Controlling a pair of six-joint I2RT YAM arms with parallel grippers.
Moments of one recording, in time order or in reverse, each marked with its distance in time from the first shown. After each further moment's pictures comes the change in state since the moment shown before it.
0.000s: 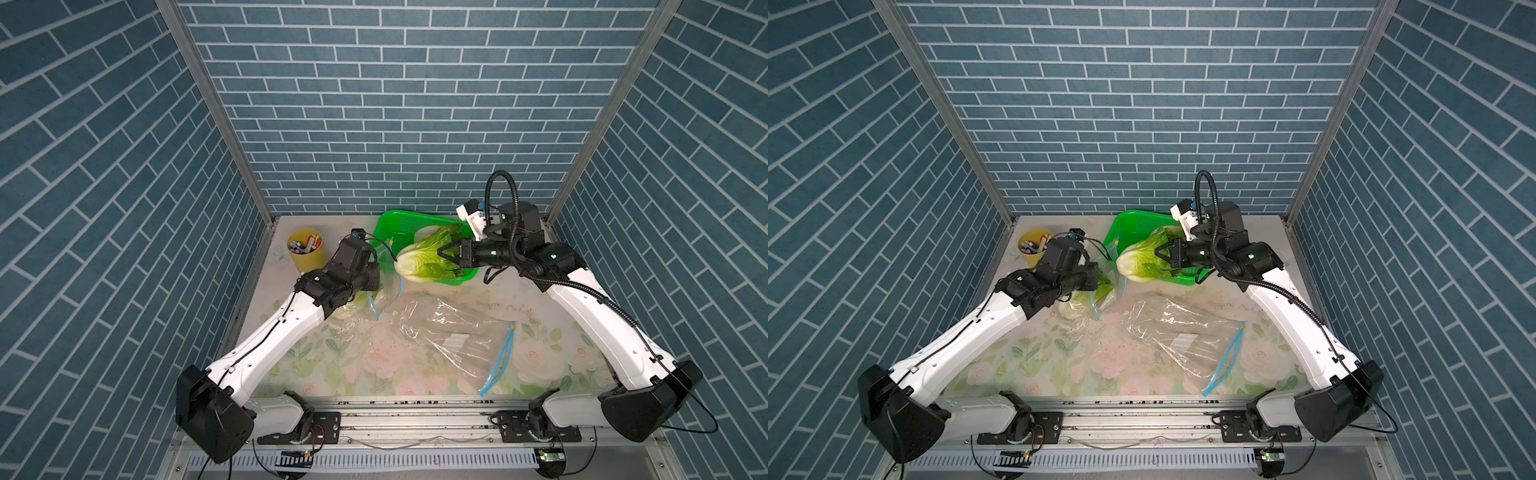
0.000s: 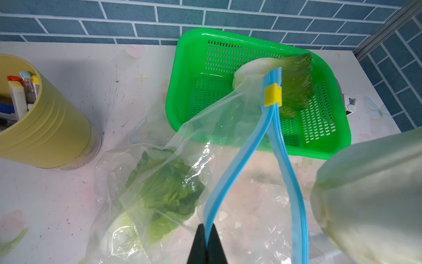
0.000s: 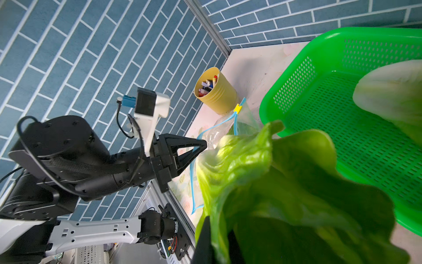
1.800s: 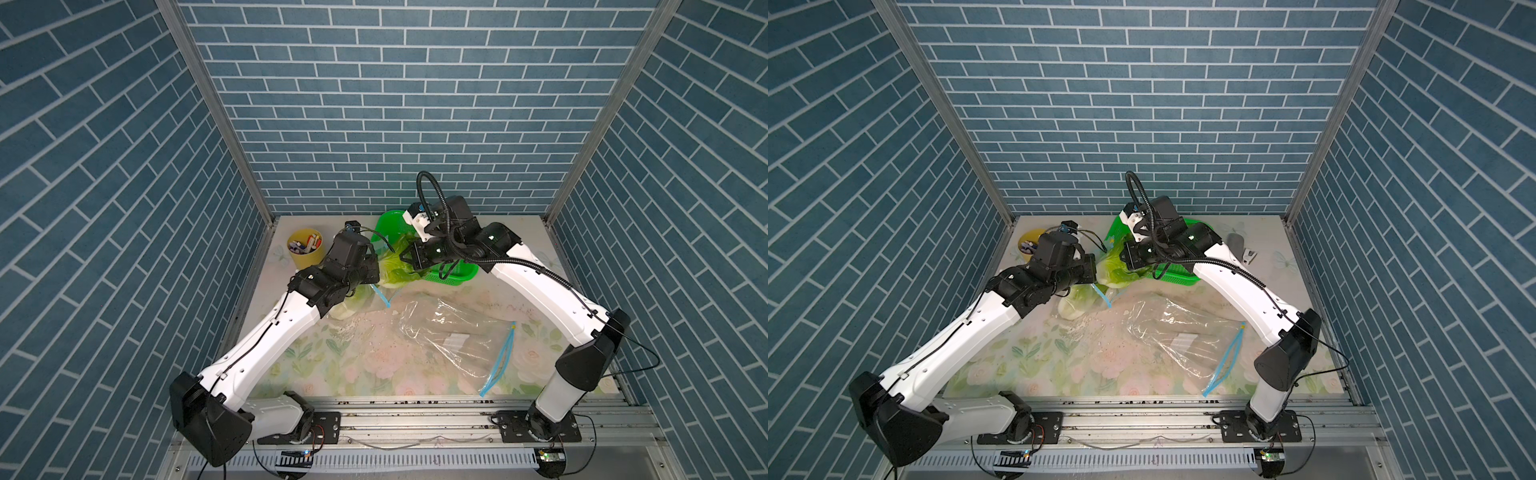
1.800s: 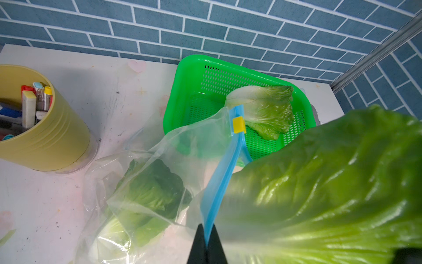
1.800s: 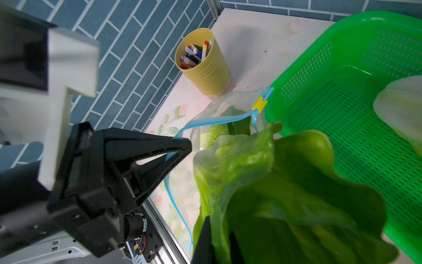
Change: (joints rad) left arm 0.000 -0.018 0.062 -0.009 0.000 -0.080; right arm 0.255 0.364 0.369 -0.189 0.287 -0.101
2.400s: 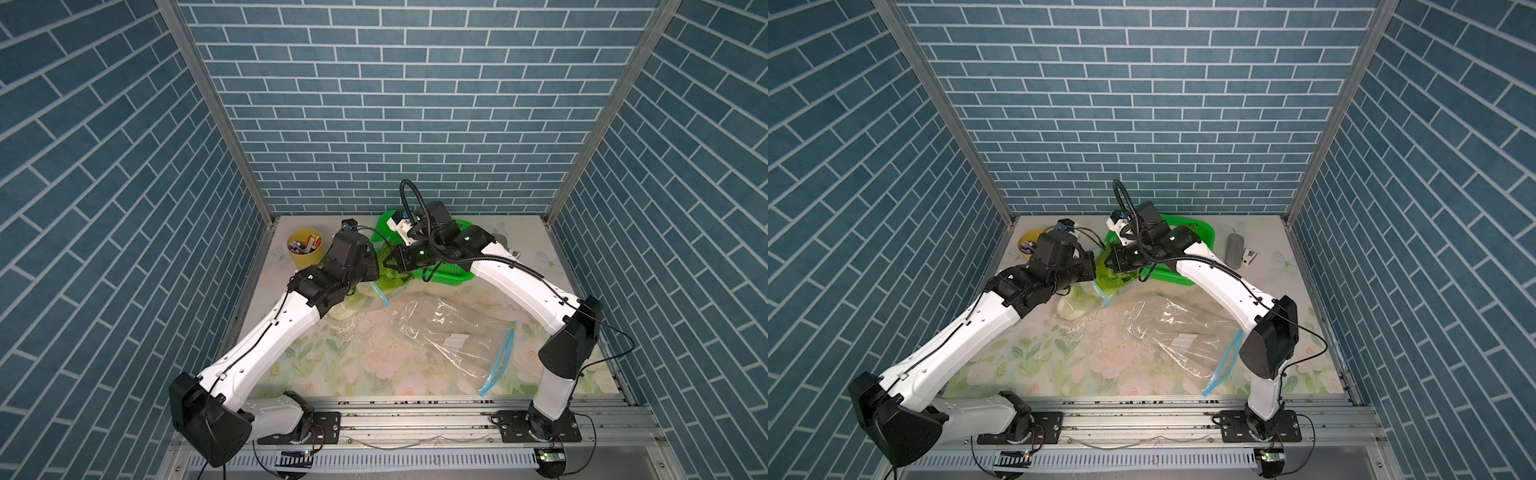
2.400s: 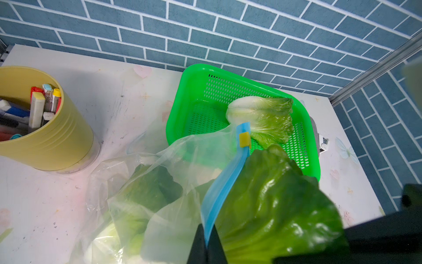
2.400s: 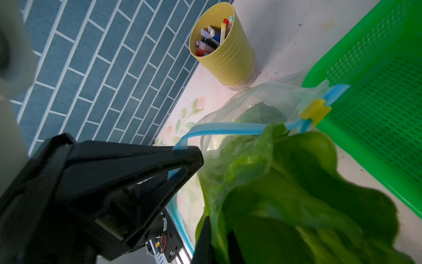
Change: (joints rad) left arm 0.000 -0.006 0.001 0.023 -0.034 -0.040; right arm 0.011 0.111 -0.012 0.109 -0.138 0.095
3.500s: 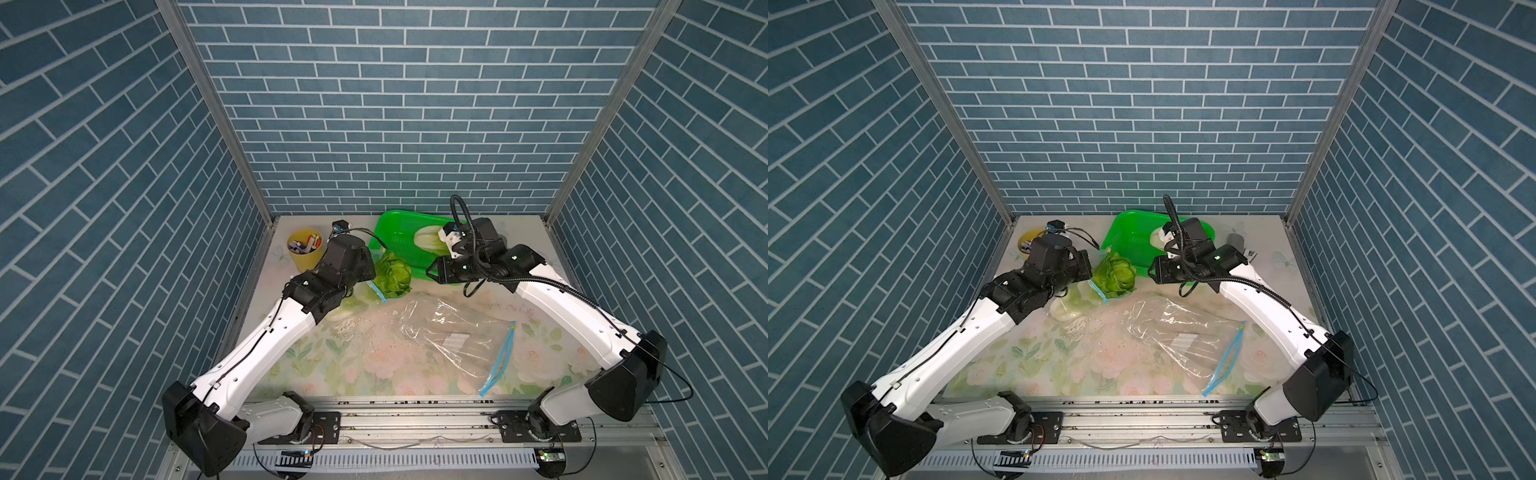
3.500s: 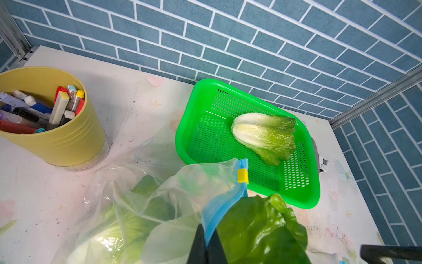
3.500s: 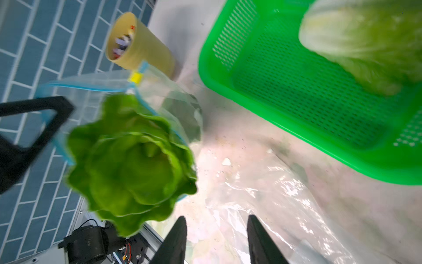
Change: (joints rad) left arm 0.007 -0.045 -0.048 0.048 -0.053 -0.061; right arm -0.160 -0.354 -0.475 -0.012 0.195 0.069
